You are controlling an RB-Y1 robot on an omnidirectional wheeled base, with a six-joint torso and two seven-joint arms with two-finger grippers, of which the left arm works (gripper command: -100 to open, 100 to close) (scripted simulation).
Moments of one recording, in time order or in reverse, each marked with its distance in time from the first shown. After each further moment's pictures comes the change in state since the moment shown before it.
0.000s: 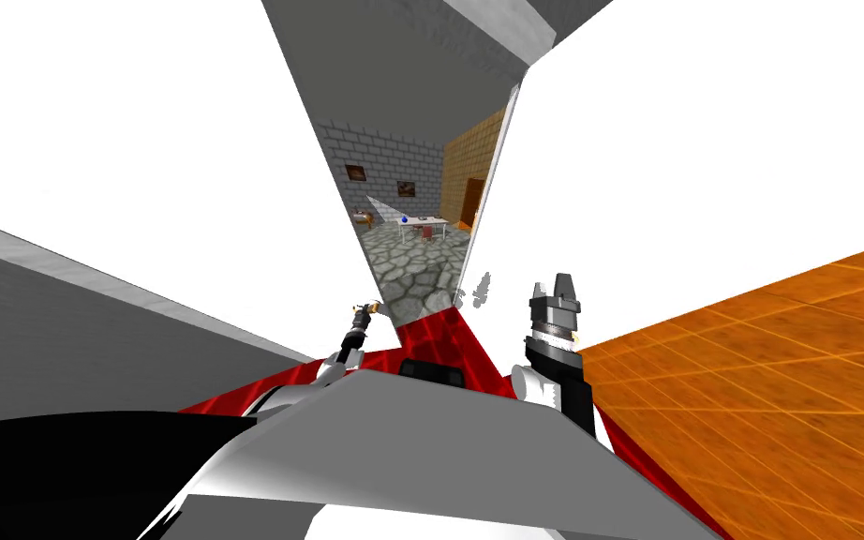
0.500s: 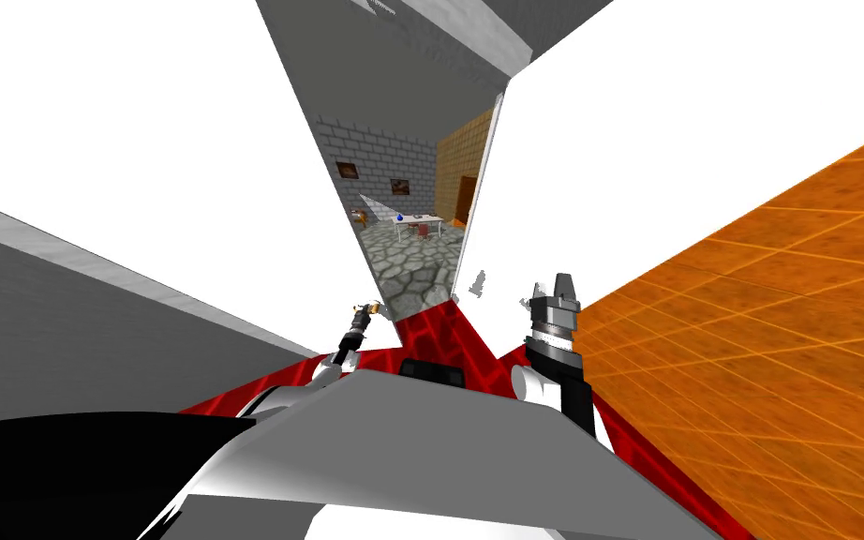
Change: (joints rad) arm 0.015 0.030 -0.042 0.000 -0.028 -0.033 0.050
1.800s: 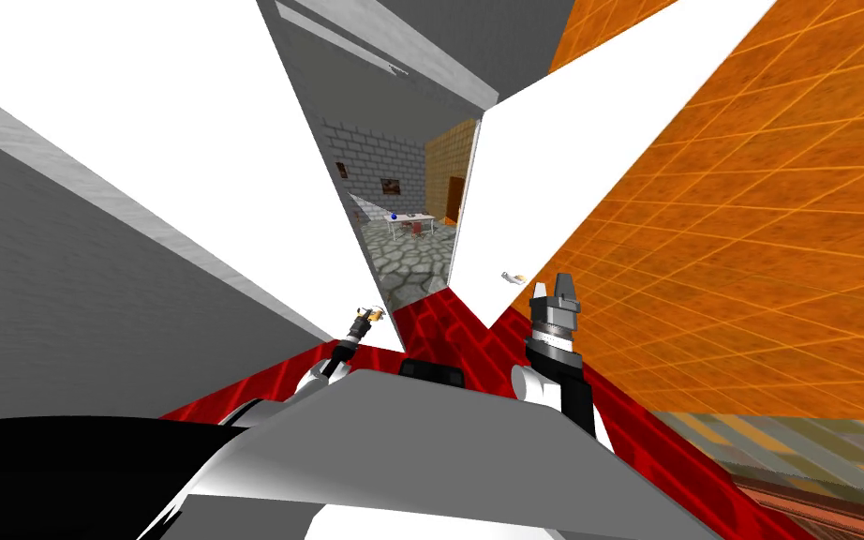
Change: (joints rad) arm 0.101 0.071 -0.131 -0.062 -0.097 -0.108 0.139
